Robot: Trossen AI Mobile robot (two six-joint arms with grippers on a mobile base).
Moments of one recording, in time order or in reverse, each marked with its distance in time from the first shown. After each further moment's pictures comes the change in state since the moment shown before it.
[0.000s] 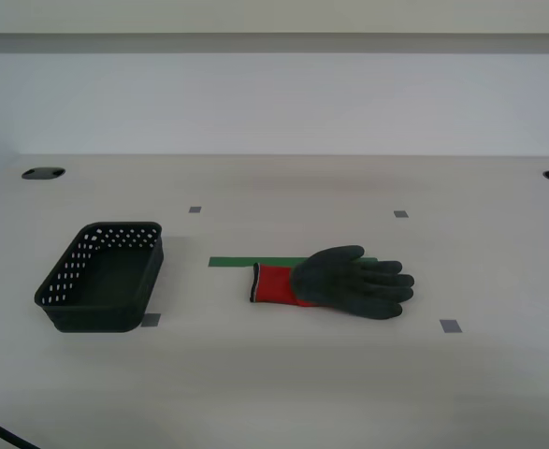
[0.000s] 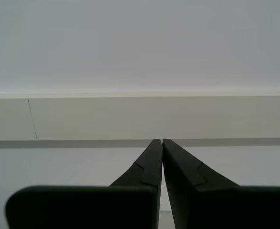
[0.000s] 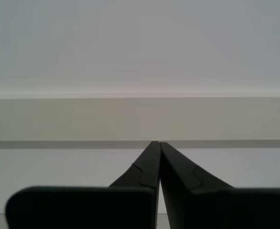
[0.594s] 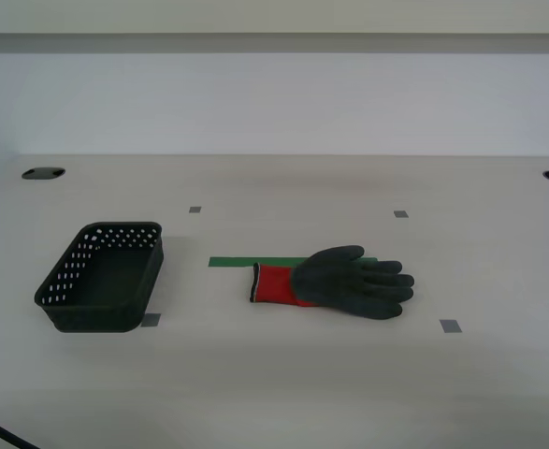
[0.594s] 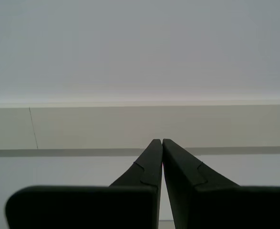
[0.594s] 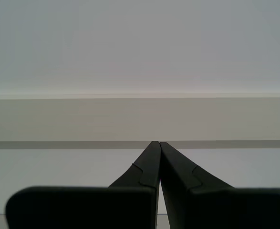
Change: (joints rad) arm 0 0.002 0.000 0.000 0.000 0.000 0.000; arm 1 0.000 0.000 0.032 -0.005 0.000 0.003
